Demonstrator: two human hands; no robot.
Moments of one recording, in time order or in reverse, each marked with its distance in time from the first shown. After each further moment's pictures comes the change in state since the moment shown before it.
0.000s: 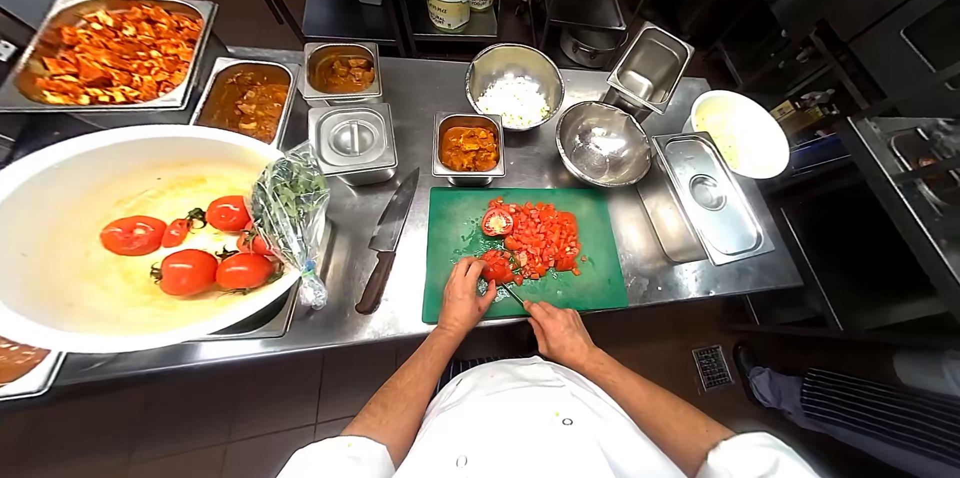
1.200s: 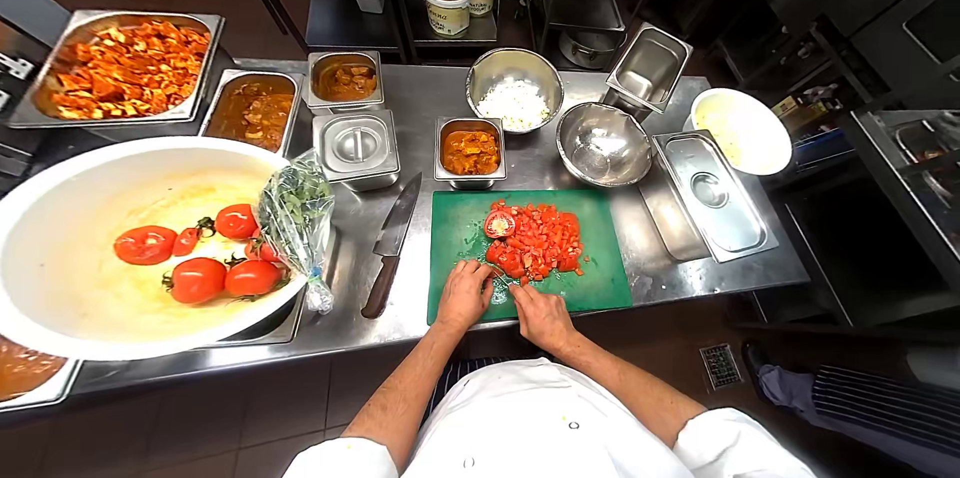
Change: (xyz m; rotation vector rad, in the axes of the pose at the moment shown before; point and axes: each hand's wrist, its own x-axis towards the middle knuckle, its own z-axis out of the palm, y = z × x) left_hand 0.019 0.003 -0.019 0.207 -0.220 0.003; right_hand 0.046 -0.022 0.014 -0.113 0.237 -0.004
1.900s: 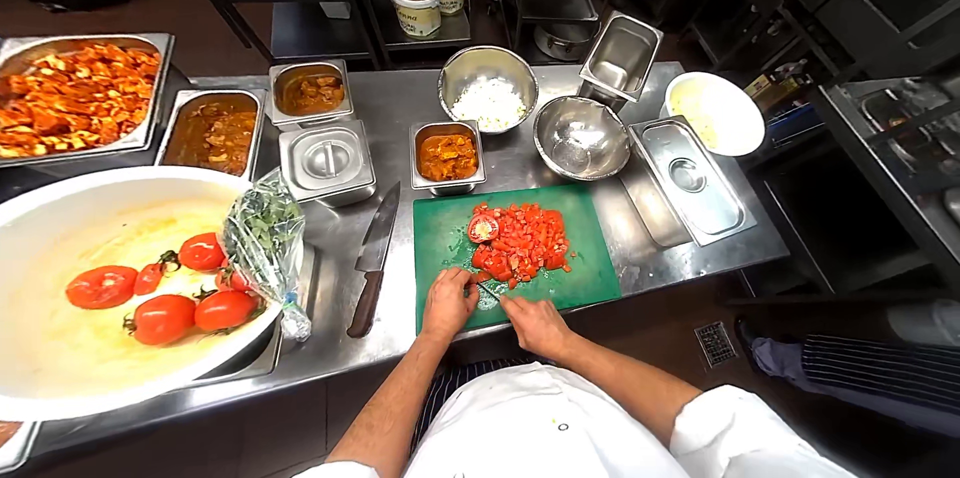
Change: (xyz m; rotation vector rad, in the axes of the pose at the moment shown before) left_hand 0.005 0.001 -0.007 -0.027 -0.015 -0.072; right_hand -0.010 0.010 -0.007 0.113 -0.305 -0.023
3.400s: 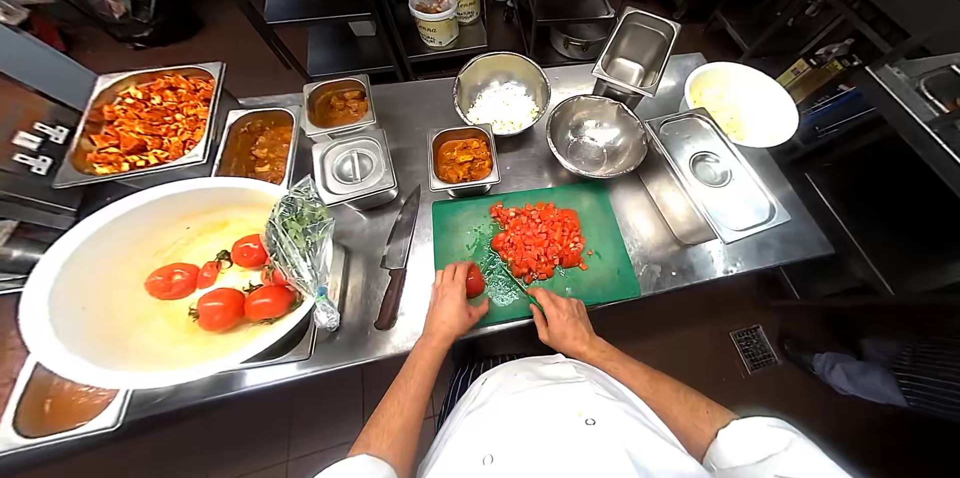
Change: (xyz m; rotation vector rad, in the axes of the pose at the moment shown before) left_hand -0.016 -0.014 -0.030 0.021 -0.099 -0.091; right_hand -0.016 -0.001 -0.004 0.090 0.257 0.150
